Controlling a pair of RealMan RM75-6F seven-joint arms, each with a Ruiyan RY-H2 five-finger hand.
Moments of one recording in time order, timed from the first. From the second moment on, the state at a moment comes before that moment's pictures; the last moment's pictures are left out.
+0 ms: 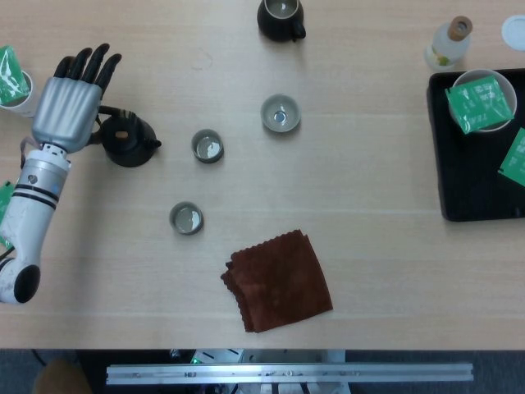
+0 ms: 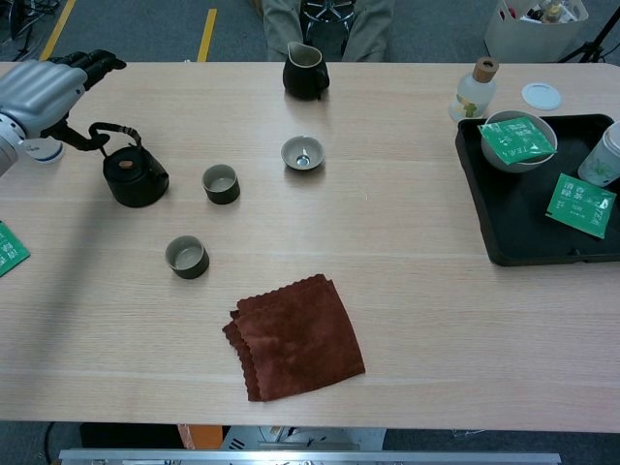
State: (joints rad) left arm -0.60 -1.49 -0.19 -1.18 1.27 0.97 0.22; right arm 0.09 -0.95 0.06 -1.75 -1.54 1.49 -0.03
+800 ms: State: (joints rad) left arm -0.65 -1.46 -0.20 -1.22 1.19 0.90 0.19; right arm 0.08 -0.95 0.05 -1.73 -1.55 1.49 -0.01
